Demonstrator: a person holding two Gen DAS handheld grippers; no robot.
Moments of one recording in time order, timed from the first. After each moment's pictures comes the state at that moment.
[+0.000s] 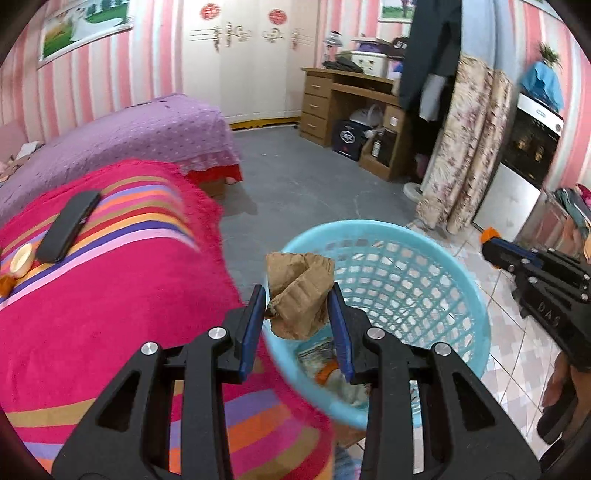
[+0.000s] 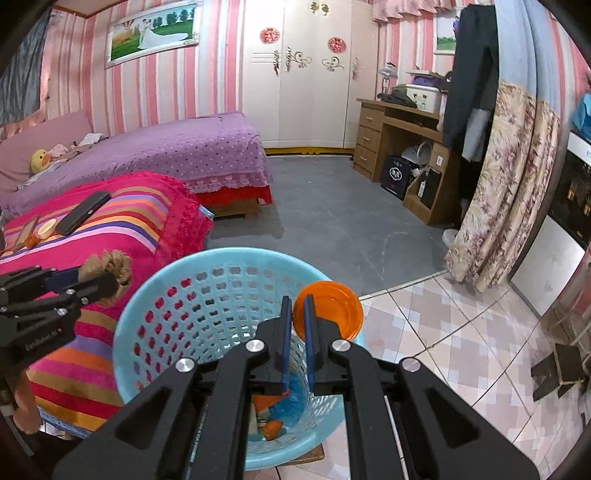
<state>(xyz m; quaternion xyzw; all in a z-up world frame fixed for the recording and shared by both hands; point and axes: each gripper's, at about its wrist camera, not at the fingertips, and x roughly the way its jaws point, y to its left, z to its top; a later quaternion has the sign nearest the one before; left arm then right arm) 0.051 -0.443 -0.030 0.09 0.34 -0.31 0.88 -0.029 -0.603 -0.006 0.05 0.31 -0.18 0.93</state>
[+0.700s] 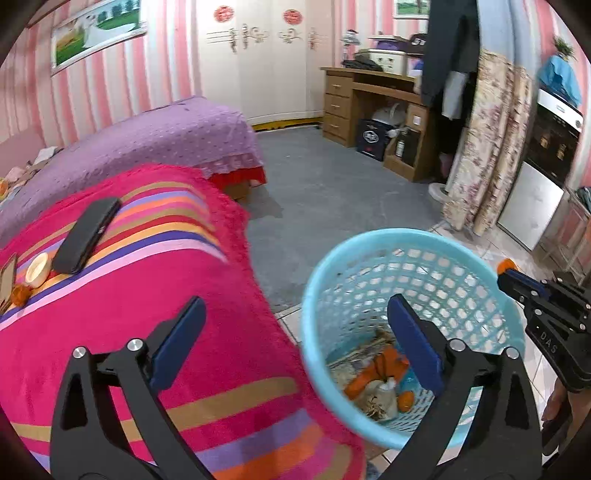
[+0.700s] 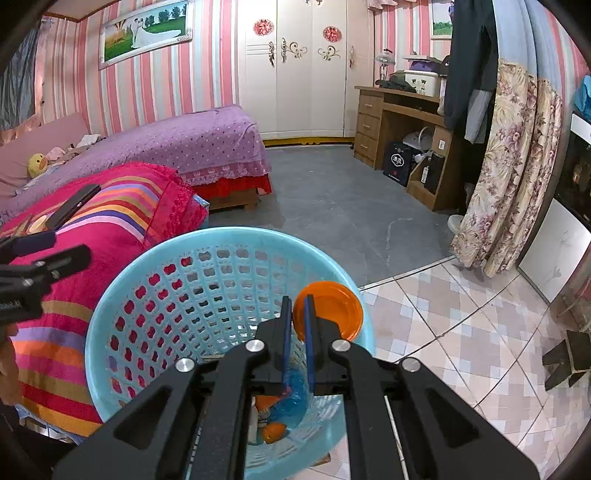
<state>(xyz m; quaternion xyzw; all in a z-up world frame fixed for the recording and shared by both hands) 0.086 -0.429 -0.029 0.10 0.34 -0.25 0.90 -0.019 -0.612 -0.040 0.07 0.32 -0.17 0.93</state>
